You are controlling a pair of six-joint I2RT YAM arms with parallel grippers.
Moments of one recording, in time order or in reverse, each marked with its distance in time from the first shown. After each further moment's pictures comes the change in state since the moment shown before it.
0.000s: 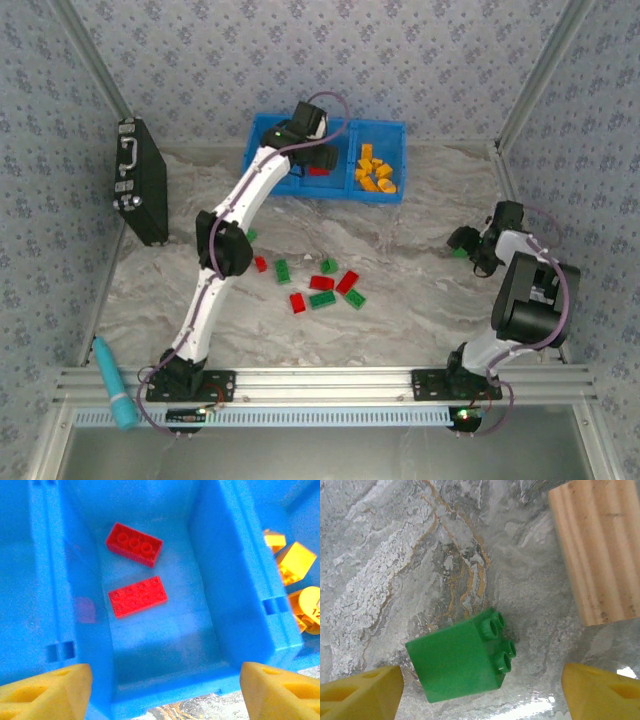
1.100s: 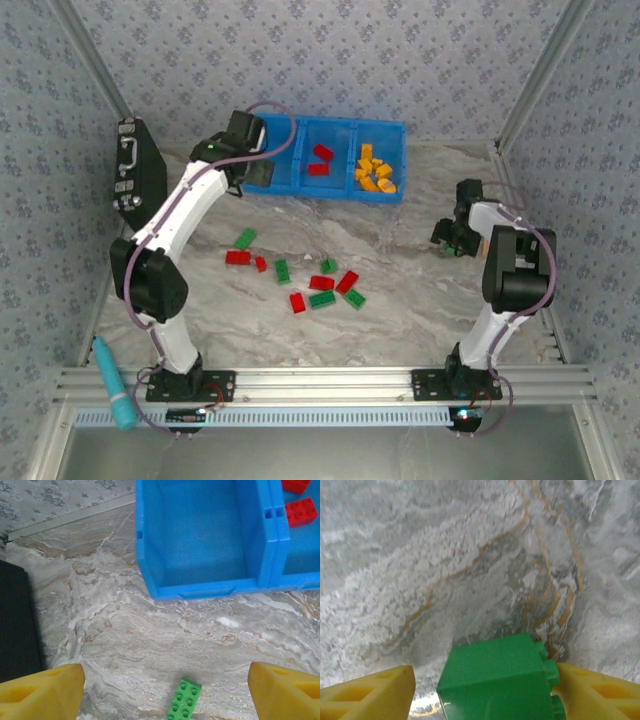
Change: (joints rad) left arm 0.130 -0.676 -0.825 0.063 -0.244 0.118; right arm 0.229 0.215 0.258 -0.217 0.261 -0.037
